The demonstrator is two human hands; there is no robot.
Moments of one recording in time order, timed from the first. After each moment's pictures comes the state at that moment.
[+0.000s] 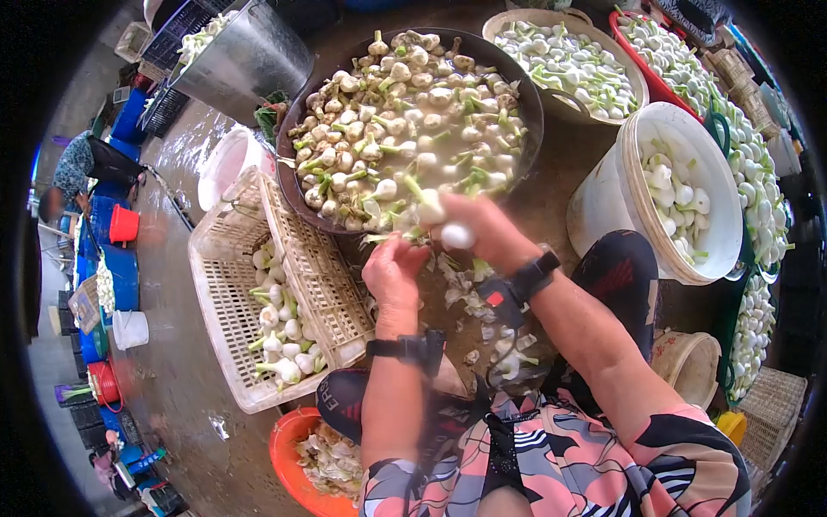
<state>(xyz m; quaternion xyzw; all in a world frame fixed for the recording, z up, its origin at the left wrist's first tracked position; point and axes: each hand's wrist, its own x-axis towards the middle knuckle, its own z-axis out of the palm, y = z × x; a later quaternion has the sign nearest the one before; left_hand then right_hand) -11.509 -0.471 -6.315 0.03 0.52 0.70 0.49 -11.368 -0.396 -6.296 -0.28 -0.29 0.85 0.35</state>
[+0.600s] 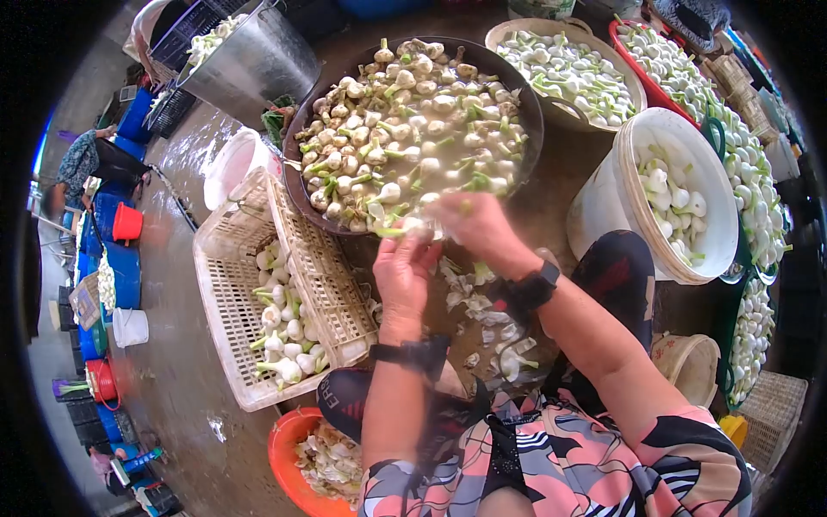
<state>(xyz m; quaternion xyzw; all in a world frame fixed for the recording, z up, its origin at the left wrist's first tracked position) -11.495 -0.480 -6.305 0.14 0.41 0.71 0.55 -11.369 -0.412 -6.264 -0.47 -0.62 0.55 0.30</state>
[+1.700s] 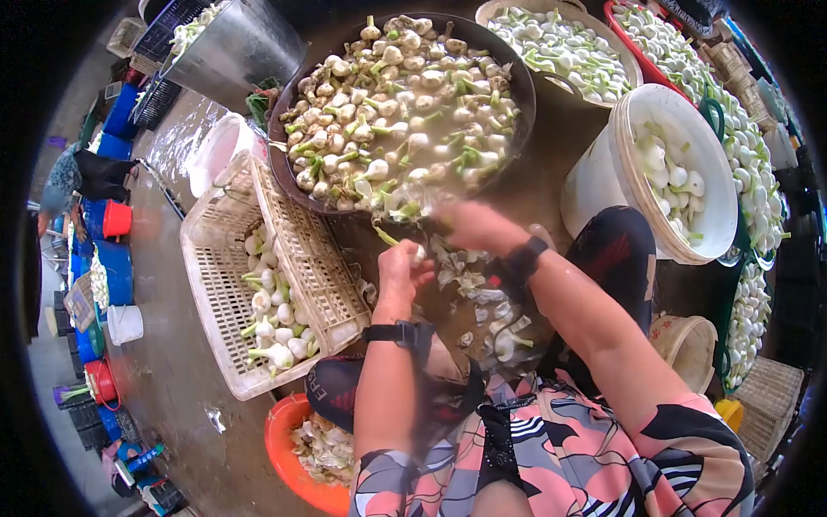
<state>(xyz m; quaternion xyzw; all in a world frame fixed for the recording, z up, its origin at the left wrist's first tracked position) -11.513 -0.494 -6.354 0.05 0.68 0.44 0.58 -11.362 -0.417 -6.335 -0.44 -0.82 0.37 0.00</state>
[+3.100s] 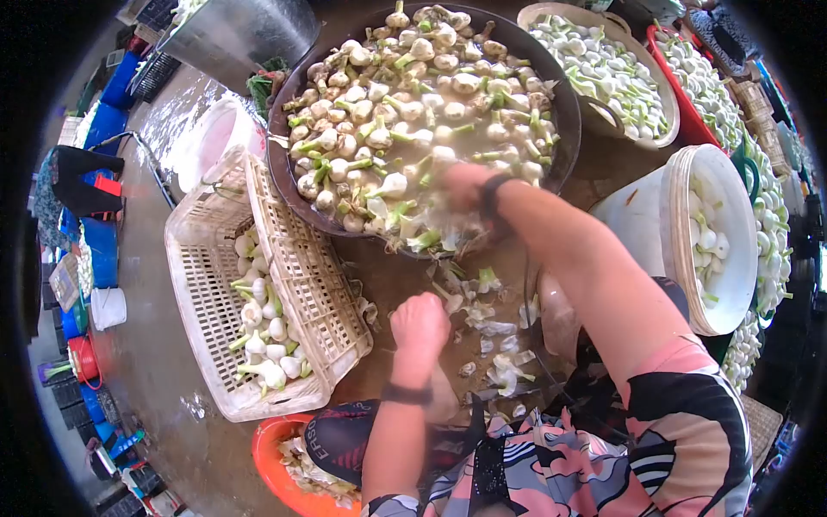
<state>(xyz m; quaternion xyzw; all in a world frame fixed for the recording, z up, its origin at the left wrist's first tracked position) -11.509 -0.505 -6.339 0.55 0.79 0.03 0.26 -11.432 -0.268 -6.382 -0.33 -0.90 0.25 -0.10</state>
